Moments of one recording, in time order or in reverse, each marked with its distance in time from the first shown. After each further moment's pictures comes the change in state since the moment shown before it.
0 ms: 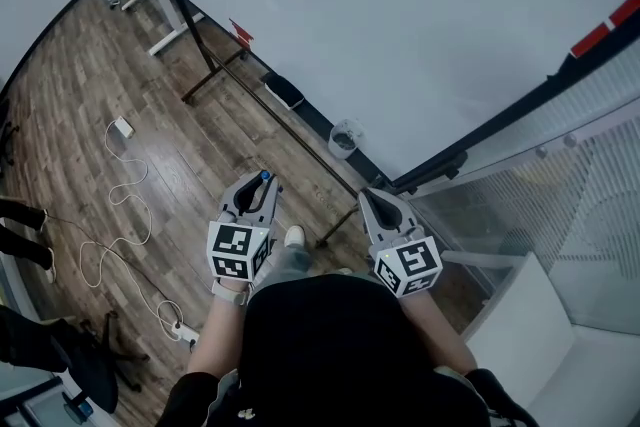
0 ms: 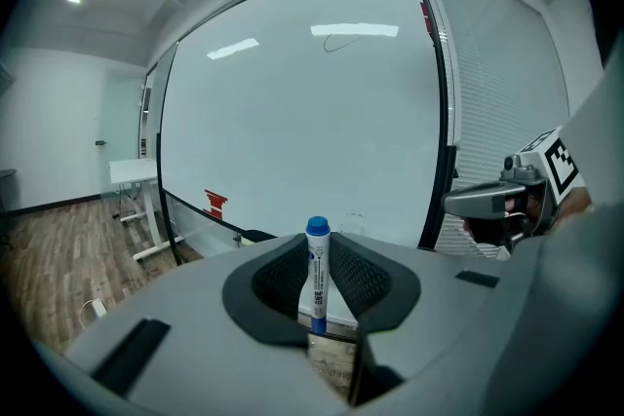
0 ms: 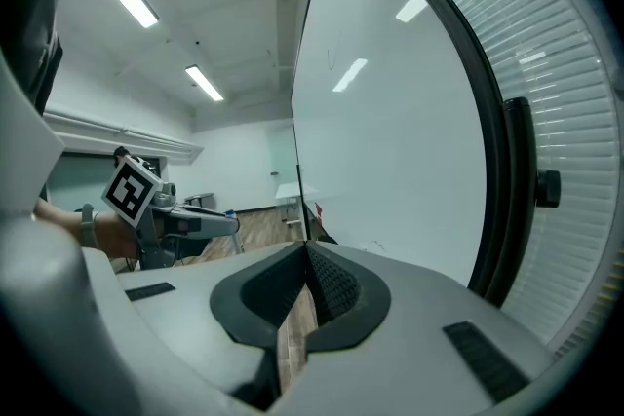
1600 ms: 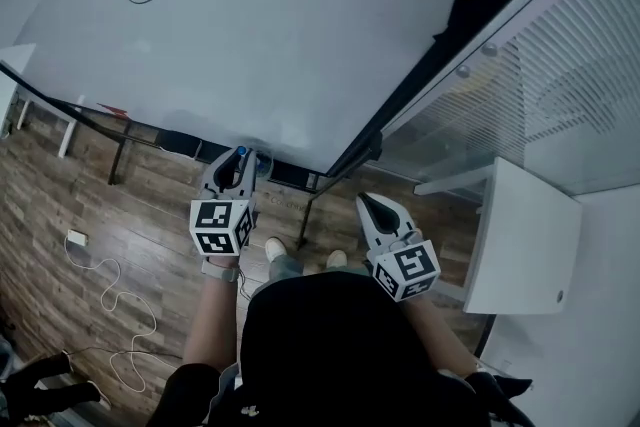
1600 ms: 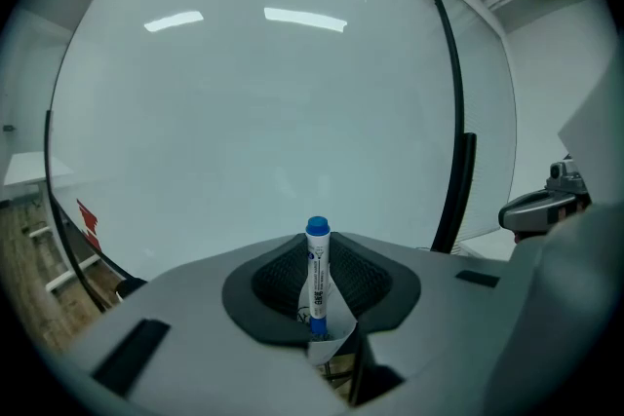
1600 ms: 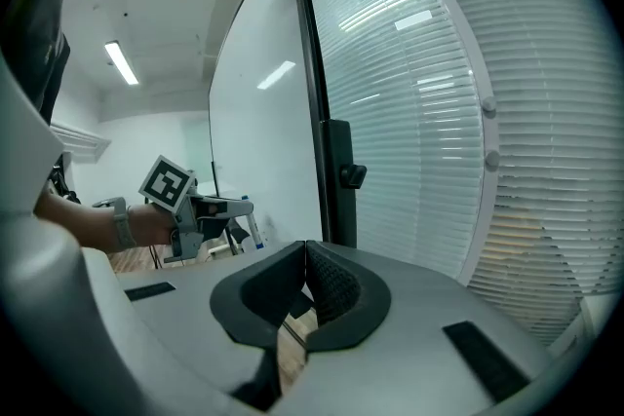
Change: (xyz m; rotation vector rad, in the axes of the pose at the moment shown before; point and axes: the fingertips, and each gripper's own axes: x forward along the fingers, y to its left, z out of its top) left arm 0.184 -0.076 0.042 0.068 -0.006 -0.391; right arm -0.086 -0.095 -0.027 0.142 0.018 -0.507
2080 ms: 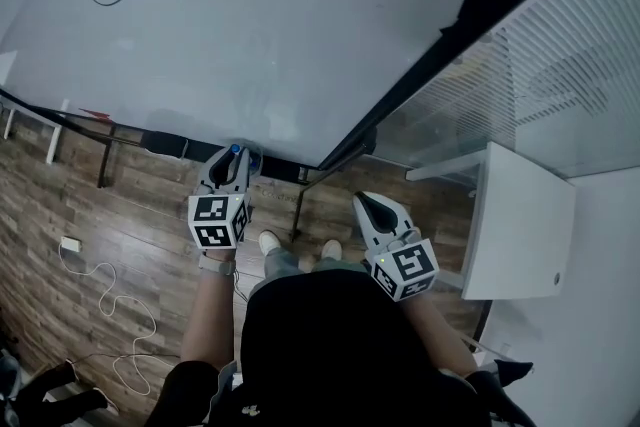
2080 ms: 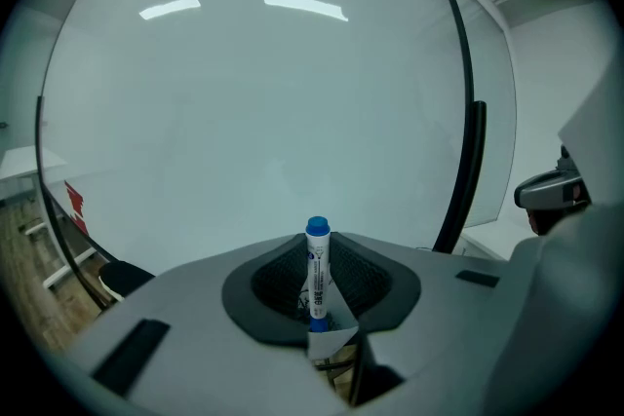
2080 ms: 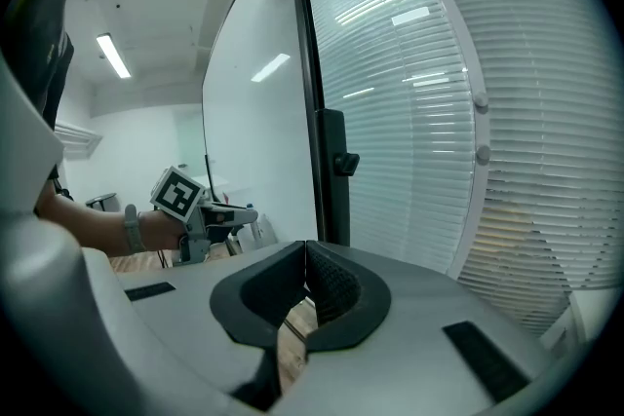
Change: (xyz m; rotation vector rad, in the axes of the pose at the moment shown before) left arm 0.026 0.004 -0.037 -0.006 0.065 -0.028; right arm -0.005 -0.004 -0.012 0.007 0.041 -0.041
